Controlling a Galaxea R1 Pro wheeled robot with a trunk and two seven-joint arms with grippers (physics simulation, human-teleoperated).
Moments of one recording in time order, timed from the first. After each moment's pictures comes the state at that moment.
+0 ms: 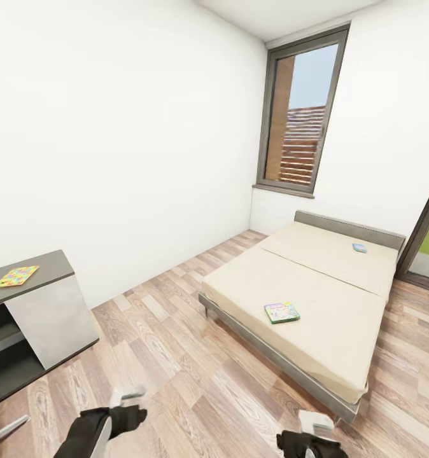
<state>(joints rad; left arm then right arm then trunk) -0.24 -0.02 0.13 -1.00 0.01 0.68 -0.05 -0.09 0.07 -0.01 -1.14 -0.14 0.67 -0.18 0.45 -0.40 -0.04</state>
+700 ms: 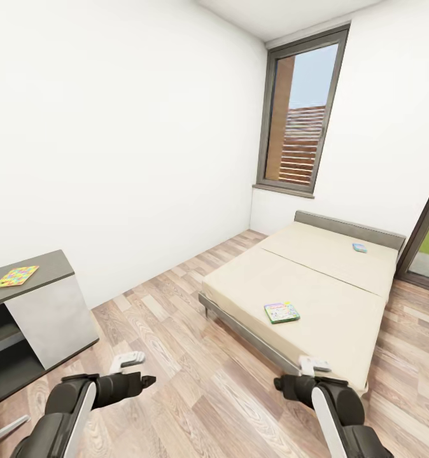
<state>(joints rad) -0.24 0.00 0.17 -1.37 0.01 0.99 -0.36 -0.17 0.07 -0.01 -1.54 -0.17 1.02 -0.18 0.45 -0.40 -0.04</state>
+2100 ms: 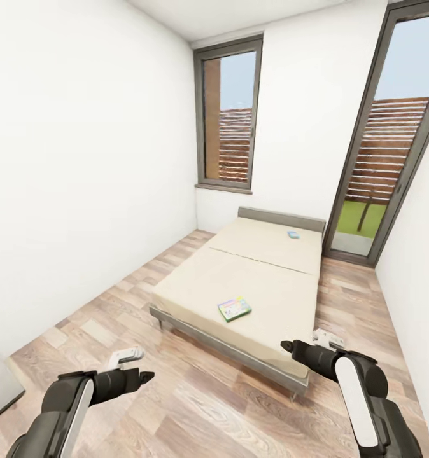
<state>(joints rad) -0.25 0.01 0.17 -1.40 0.01 0.99 -0.37 -0.28 0.04 -0.17 -1.57 -0.43 1.02 -0.18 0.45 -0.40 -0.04</state>
